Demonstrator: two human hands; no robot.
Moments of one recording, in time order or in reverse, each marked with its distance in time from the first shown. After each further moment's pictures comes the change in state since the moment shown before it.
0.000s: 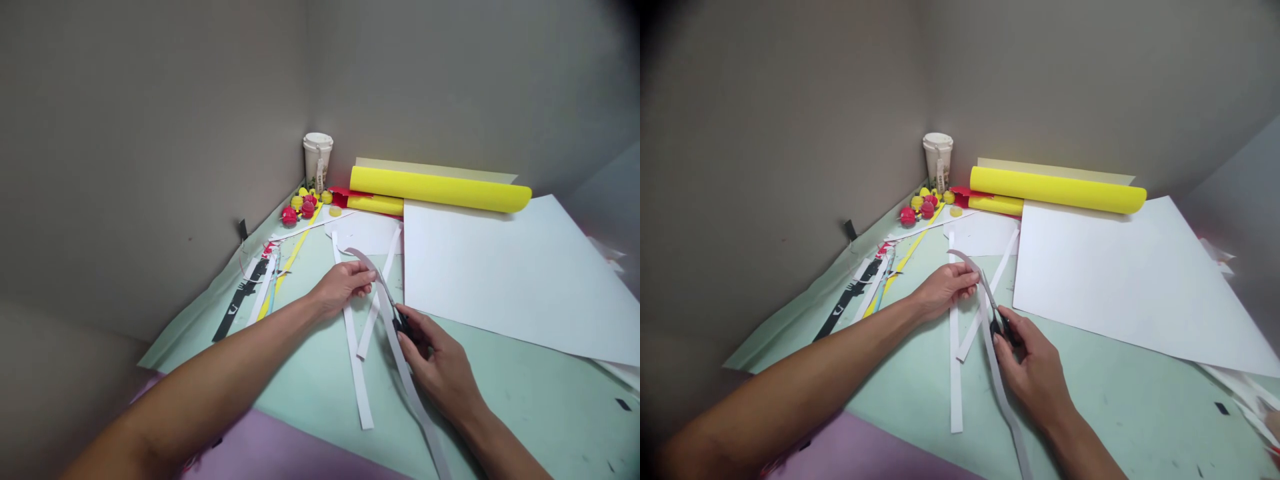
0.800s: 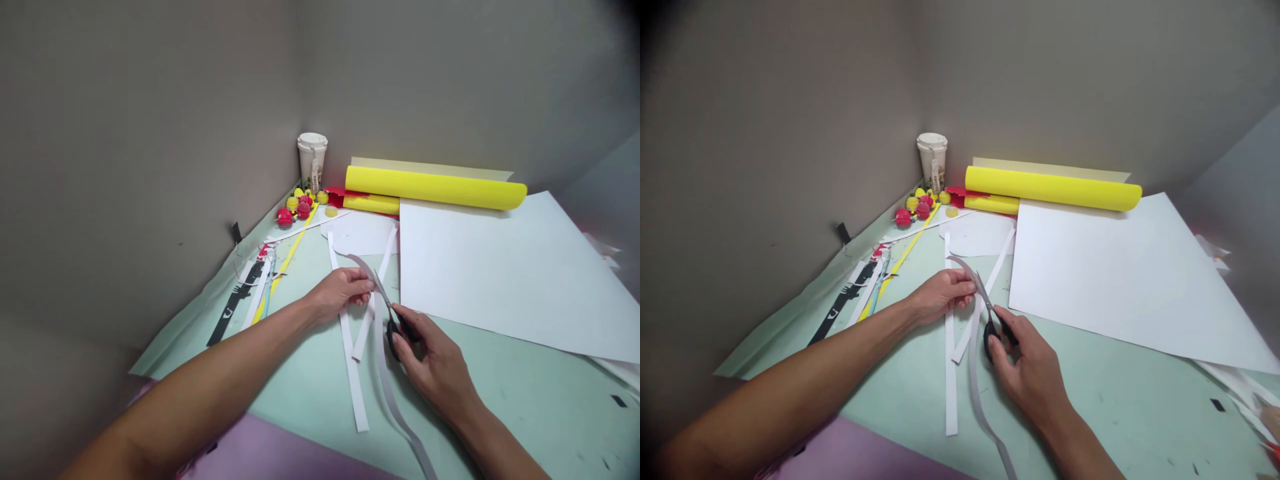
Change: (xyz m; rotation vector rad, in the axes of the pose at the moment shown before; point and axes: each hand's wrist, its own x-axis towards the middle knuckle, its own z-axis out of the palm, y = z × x) left_hand -0.004 0.003 0.005 0.013 -0.062 -0.087; right_hand 0.001 0.000 -0.003 -0.072 -0.015 -0.114
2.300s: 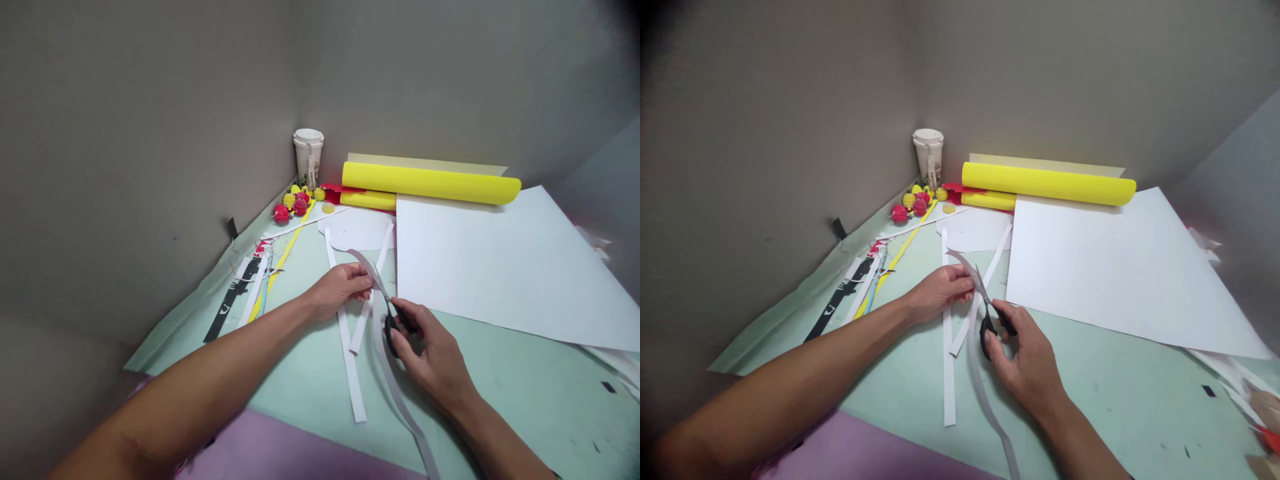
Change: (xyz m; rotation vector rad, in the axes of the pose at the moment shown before) left_hand 0.001 -0.006 0.001 0.007 -0.087 0.077; right_hand 0.000 -0.002 -0.001 0.024 0.040 -0.023
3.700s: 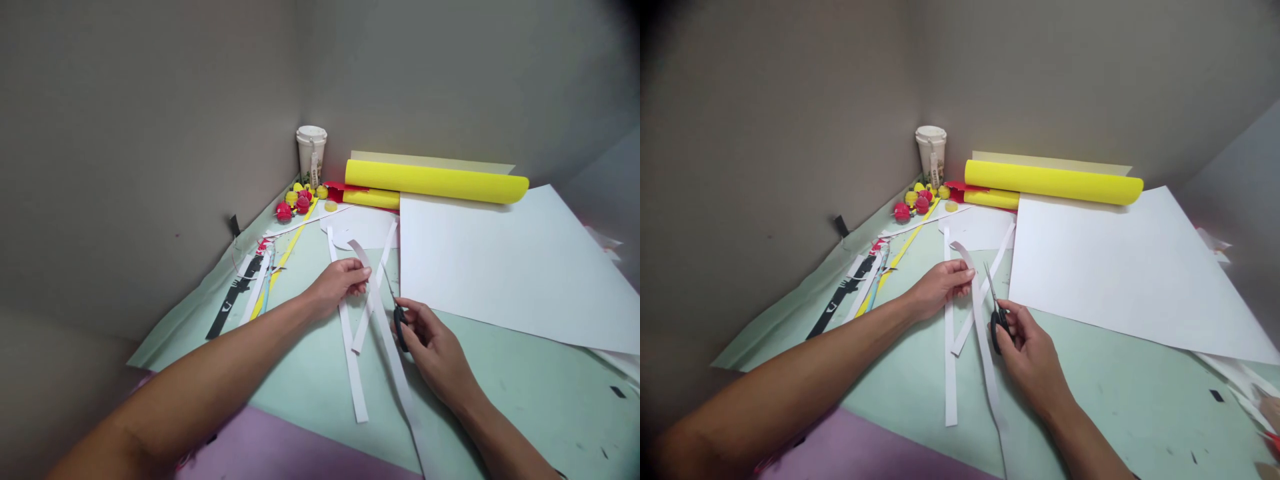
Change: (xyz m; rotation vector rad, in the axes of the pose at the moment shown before) left_hand 0.002 -0.002 -0.004 0.016 0.136 -0.006; right_hand 0.001 0.009 0.002 0.265 -0.081 0.321
